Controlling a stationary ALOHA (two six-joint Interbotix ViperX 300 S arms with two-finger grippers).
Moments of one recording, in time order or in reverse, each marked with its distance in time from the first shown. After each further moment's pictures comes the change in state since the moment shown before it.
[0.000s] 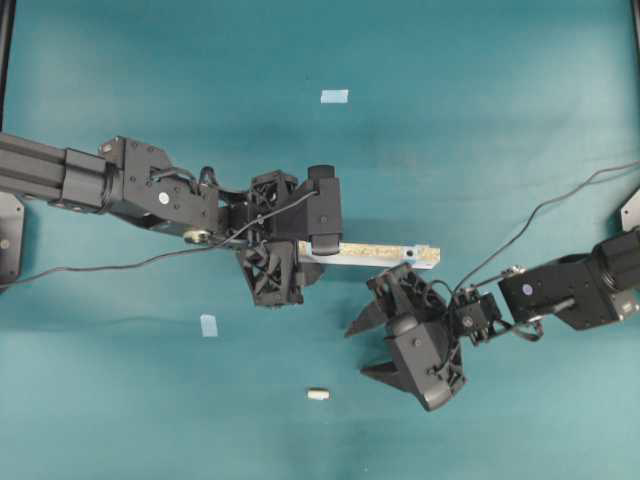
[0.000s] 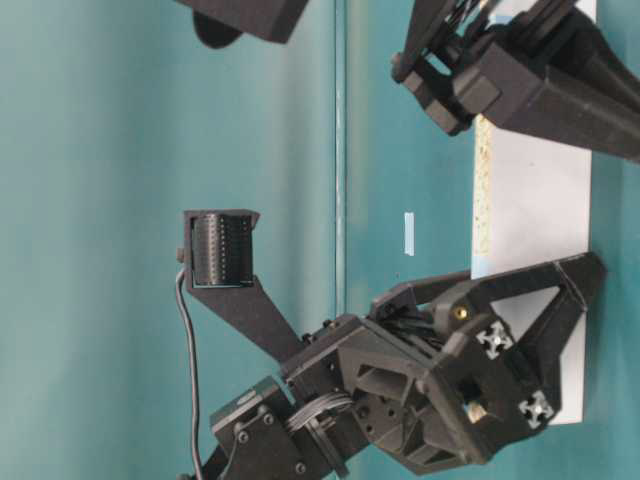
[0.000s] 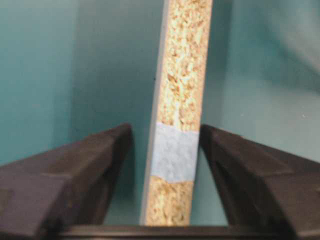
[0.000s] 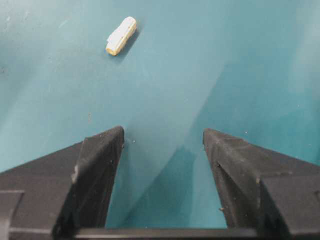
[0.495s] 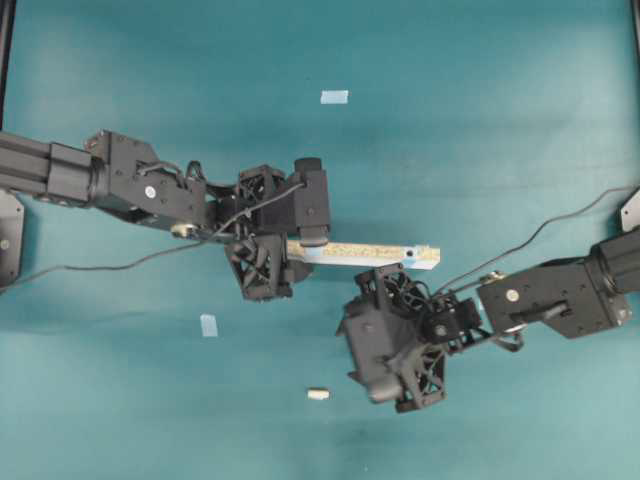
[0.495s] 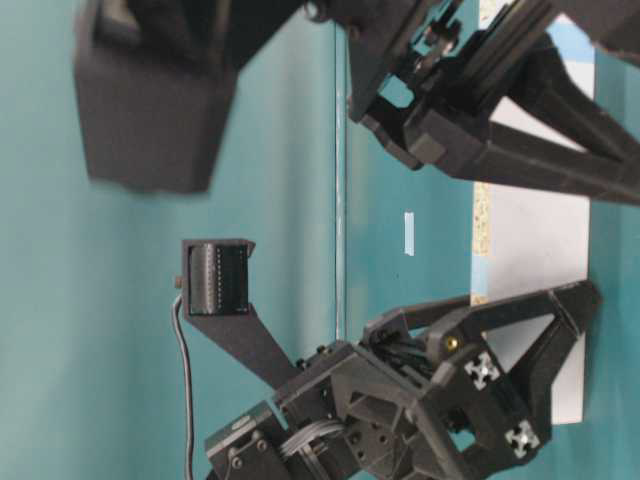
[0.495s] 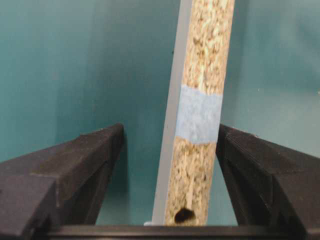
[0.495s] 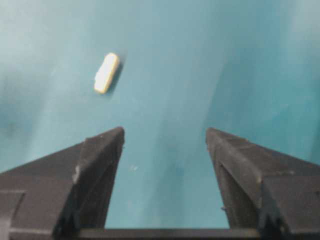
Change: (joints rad) left arm 0.012 -0.037 0.048 0.002 -0.002 0.000; right arm 0.018 -0.051 -0.190 0.000 0.428 0.295
